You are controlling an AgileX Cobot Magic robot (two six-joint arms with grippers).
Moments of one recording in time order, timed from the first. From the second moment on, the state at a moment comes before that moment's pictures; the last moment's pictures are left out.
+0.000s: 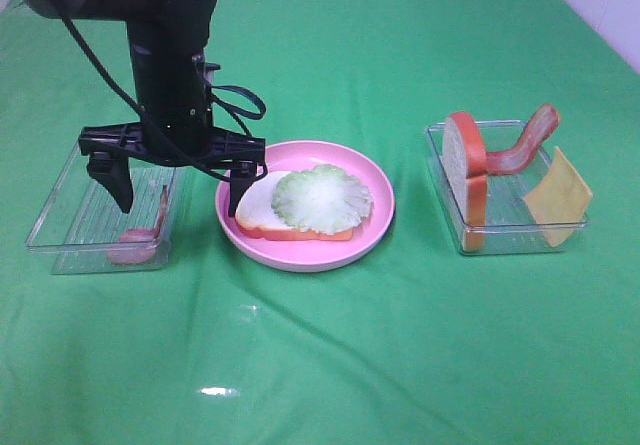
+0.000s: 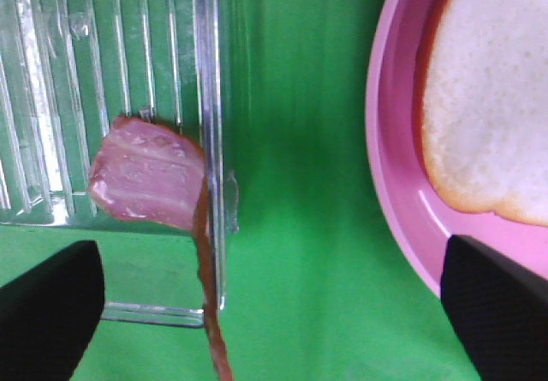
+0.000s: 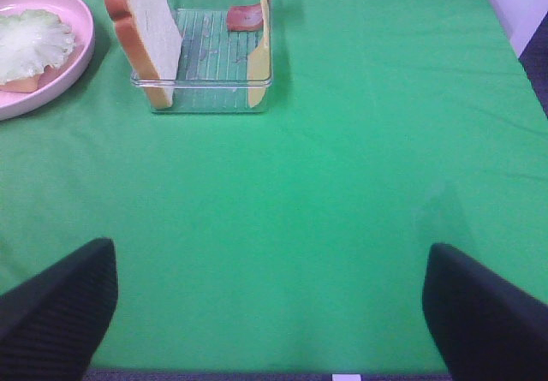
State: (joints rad) left arm -0.50 2.20 -1.70 0.10 1.18 -0.61; right arm 0.04 0.00 -0.45 0.00 1.11 0.04
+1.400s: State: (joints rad) left arm -0.50 2.21 -1.70 0.13 1.21 -0.62; right arm 0.04 0.00 -0.45 0.00 1.11 0.04
